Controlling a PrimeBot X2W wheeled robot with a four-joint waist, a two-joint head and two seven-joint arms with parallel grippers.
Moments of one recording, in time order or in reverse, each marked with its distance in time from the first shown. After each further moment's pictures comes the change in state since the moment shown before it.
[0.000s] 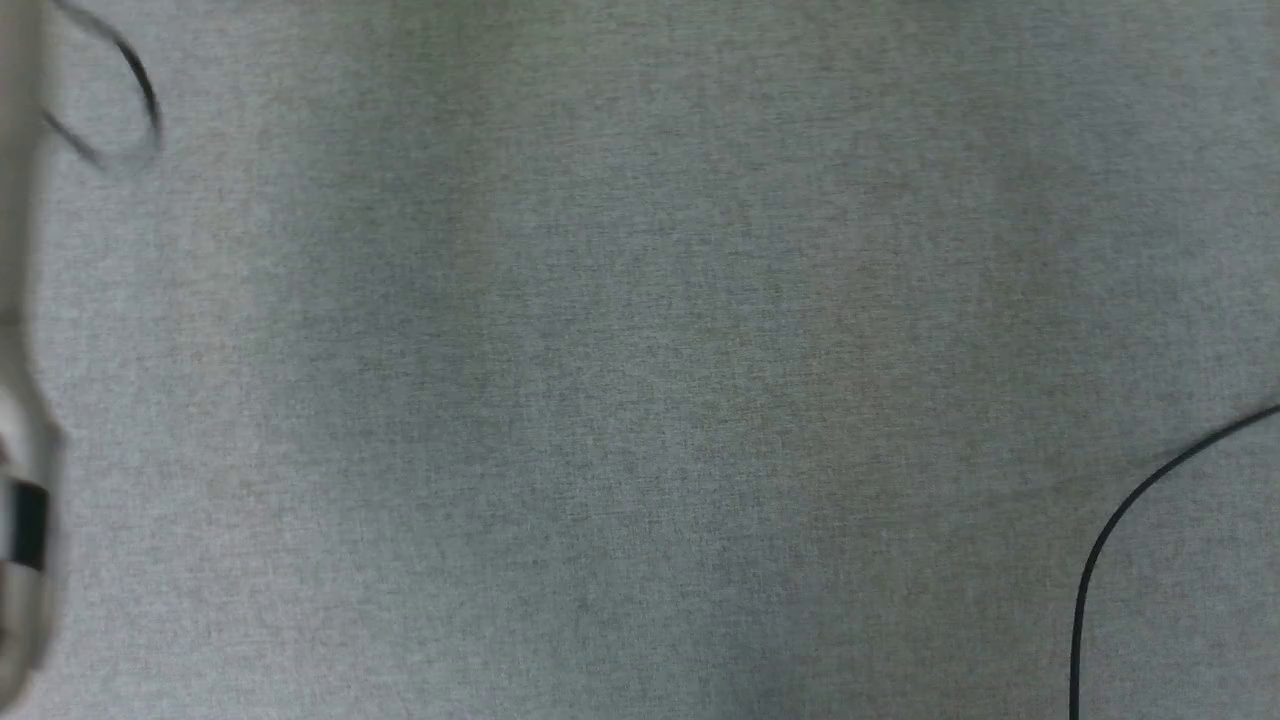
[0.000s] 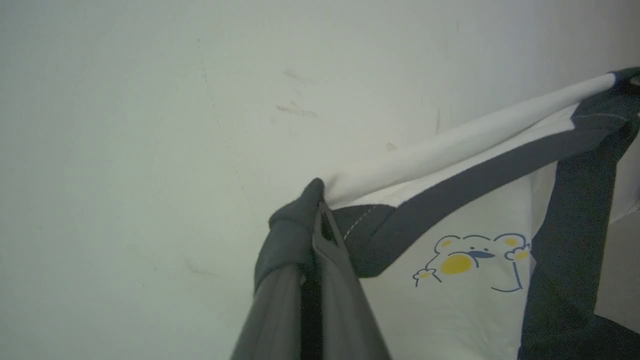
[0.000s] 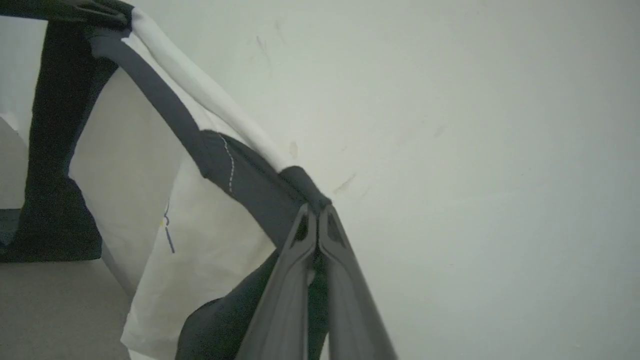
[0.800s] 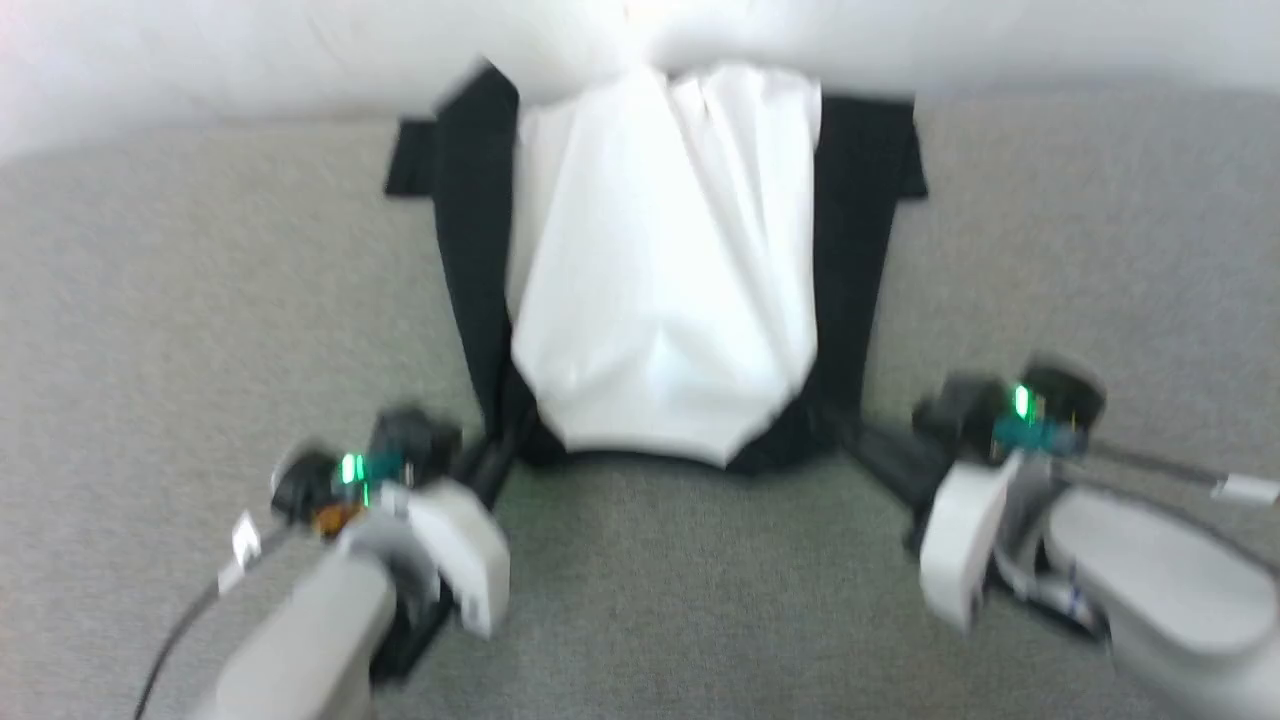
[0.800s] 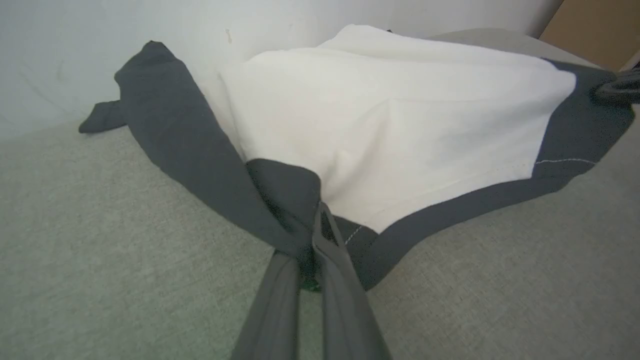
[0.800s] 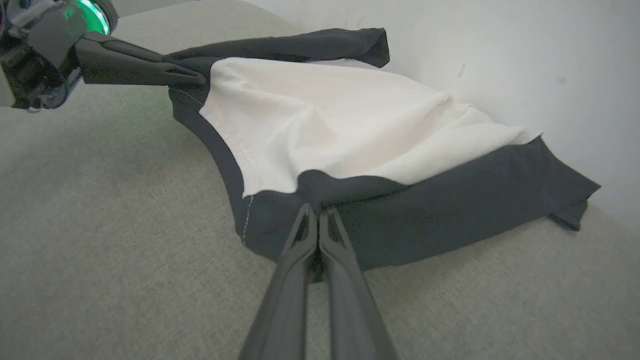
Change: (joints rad) left arm 1.060 0.002 -0.189 -0.151 -0.159 0.072 -0.118; right arm 0.912 -0.076 0.246 -0.283 0.204 -0.007 0.018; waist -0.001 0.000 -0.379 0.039
